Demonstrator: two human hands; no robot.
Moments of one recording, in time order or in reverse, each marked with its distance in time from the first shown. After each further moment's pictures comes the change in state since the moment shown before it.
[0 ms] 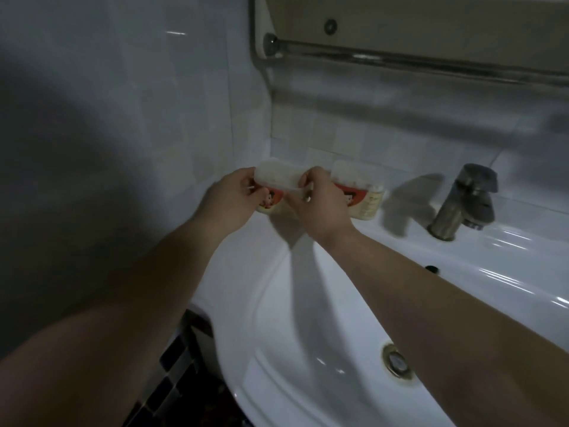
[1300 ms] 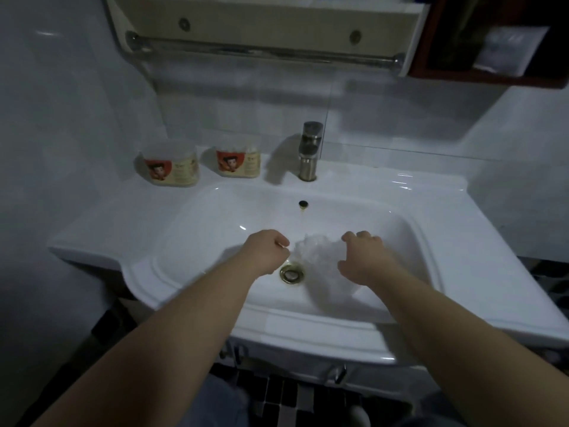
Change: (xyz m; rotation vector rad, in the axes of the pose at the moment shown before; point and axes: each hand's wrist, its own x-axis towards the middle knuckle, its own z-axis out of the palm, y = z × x) left_hand -0.188 0.111 0.188 0.146 -0.521 -0.226; right_hand -0.238 0.105 -0.213 -0.841 -0.366 0.647
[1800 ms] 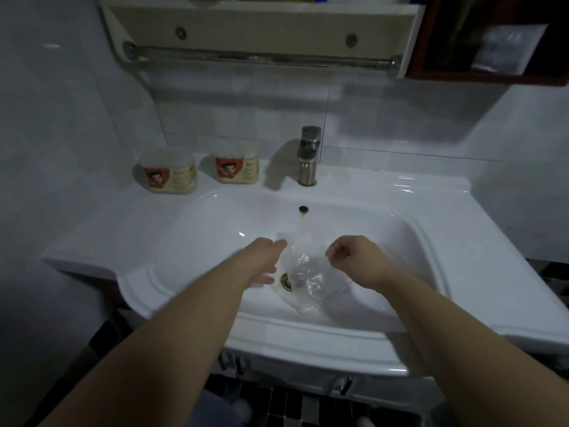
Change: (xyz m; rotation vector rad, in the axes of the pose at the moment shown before) left_hand 0.013 -0.009 0.000 -0.345 -0.120 -0.257; right_hand -0.001 0.005 0.001 0.718 0.054 -0.182
